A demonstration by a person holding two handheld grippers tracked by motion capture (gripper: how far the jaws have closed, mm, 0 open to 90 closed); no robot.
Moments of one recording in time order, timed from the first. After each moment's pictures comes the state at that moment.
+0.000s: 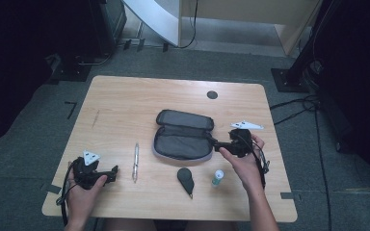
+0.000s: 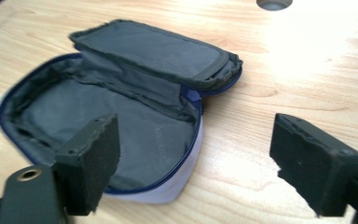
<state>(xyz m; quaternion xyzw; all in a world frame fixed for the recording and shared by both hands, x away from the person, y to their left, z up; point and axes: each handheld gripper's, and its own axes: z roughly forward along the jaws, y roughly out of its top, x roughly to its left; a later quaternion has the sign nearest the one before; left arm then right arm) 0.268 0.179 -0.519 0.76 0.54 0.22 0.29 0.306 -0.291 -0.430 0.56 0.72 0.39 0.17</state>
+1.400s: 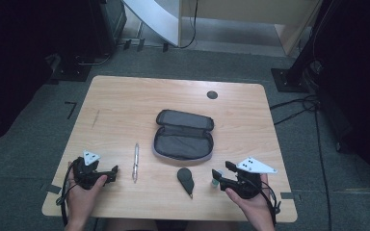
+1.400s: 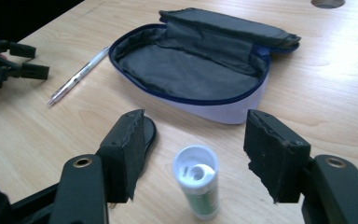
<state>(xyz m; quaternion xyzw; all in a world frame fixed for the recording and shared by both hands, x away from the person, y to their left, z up) 0.268 0.179 -0.519 0.76 0.54 0.22 0.29 0.193 -0.287 -0.432 0.48 0.73 0.45 0.16</state>
